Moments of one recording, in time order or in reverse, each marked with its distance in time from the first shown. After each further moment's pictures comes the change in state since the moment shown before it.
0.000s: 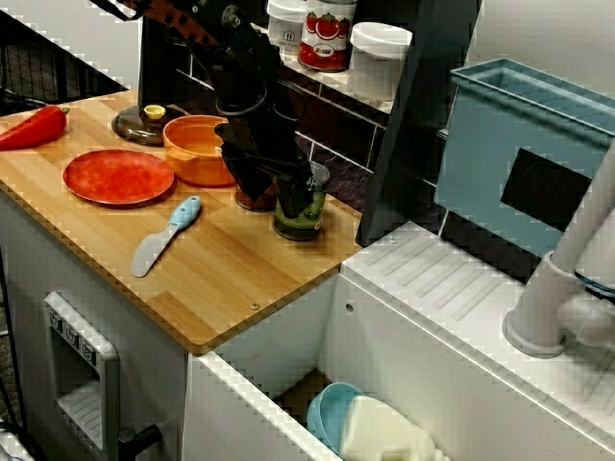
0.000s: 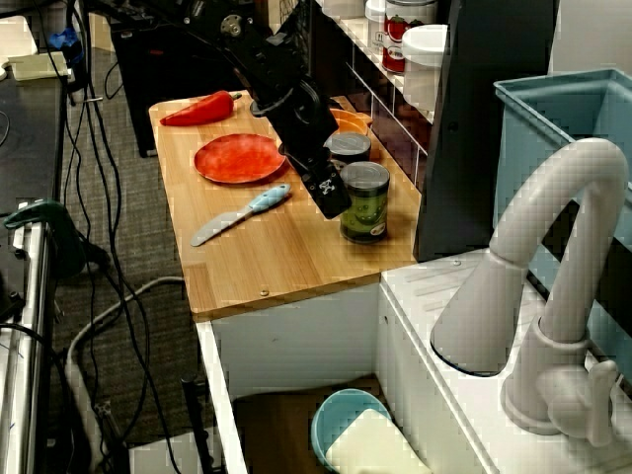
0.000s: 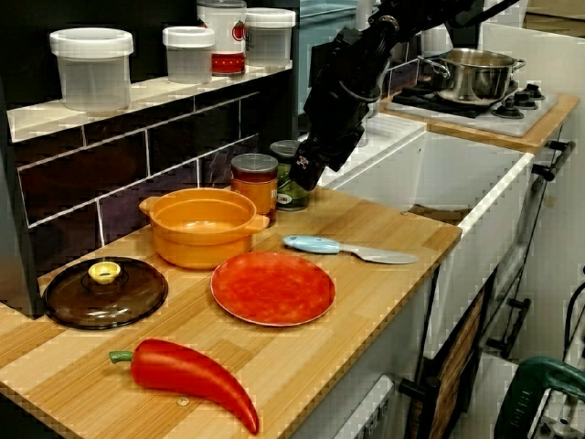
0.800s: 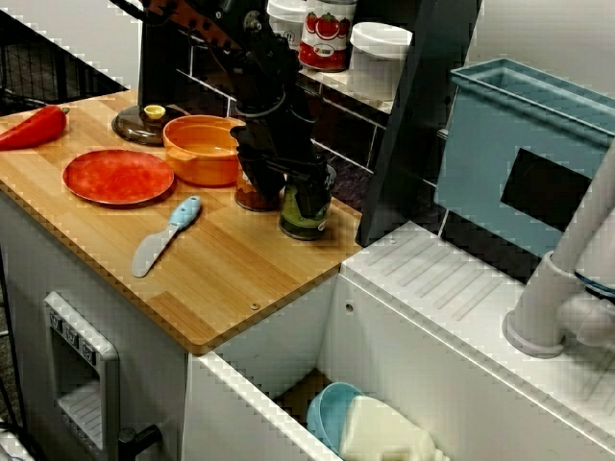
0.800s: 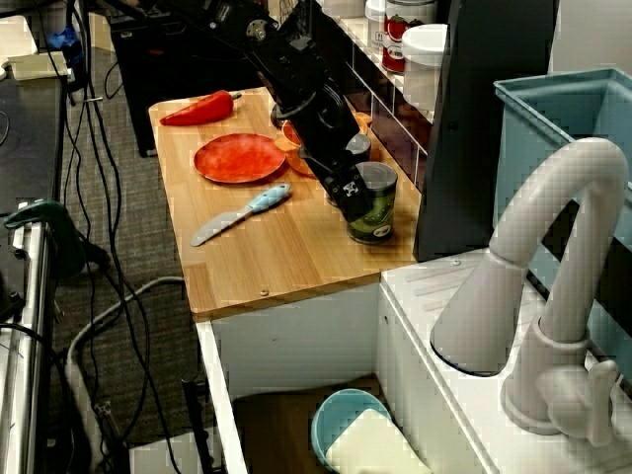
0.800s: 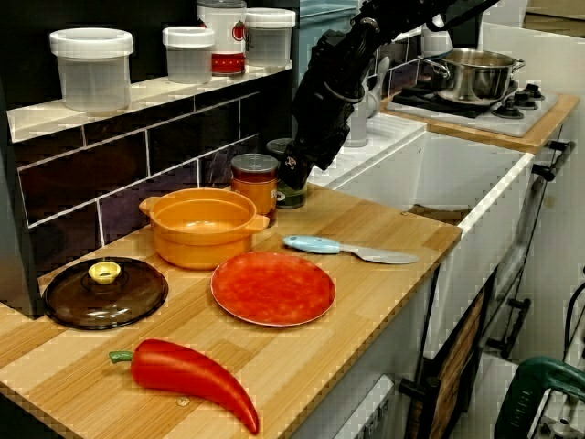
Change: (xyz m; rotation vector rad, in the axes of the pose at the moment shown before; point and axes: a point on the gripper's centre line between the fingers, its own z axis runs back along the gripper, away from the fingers) arm 0.012 -0.002 -0.013 0.003 0.009 0.037
